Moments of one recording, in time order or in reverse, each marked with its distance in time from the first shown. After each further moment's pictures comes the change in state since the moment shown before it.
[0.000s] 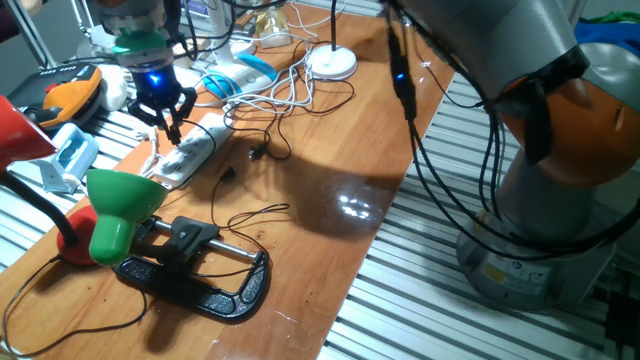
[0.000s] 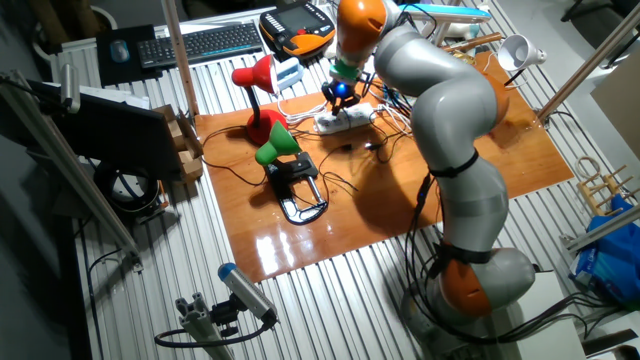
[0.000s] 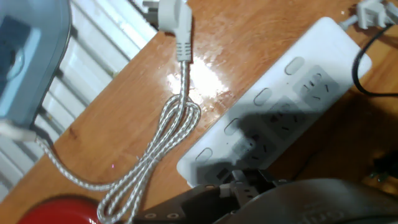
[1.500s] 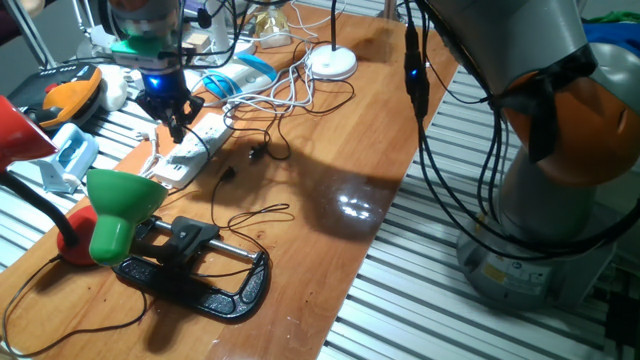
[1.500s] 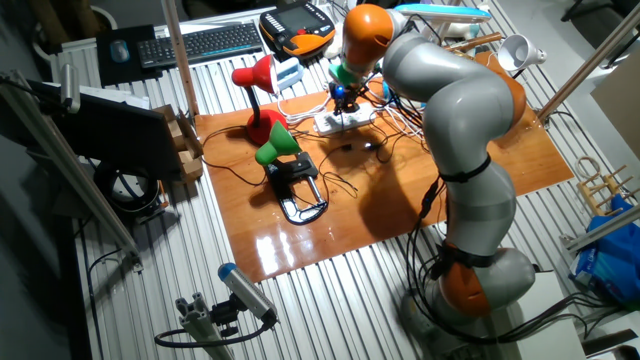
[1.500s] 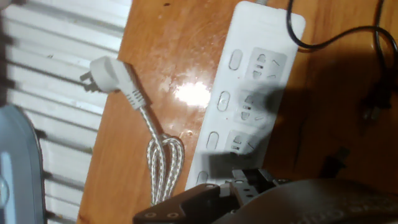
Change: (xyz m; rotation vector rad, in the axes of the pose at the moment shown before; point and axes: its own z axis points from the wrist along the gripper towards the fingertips) arm -0.002 -0.010 0.003 -0.045 -0.019 0.516
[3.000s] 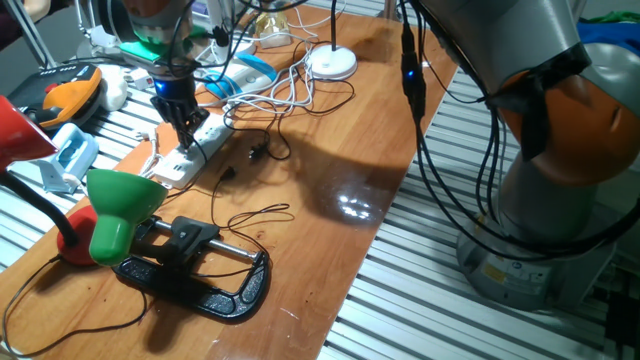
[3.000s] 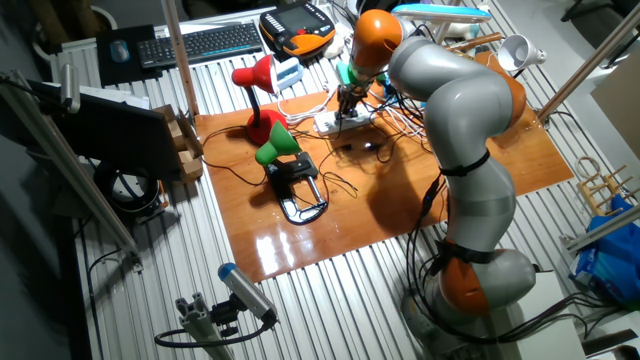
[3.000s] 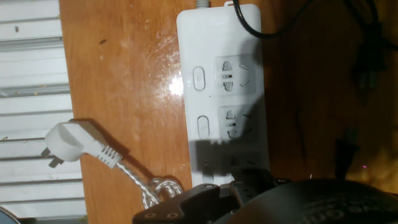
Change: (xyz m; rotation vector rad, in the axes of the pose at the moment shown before) arm -0.016 -0.004 0.037 0.001 0.069 0.313
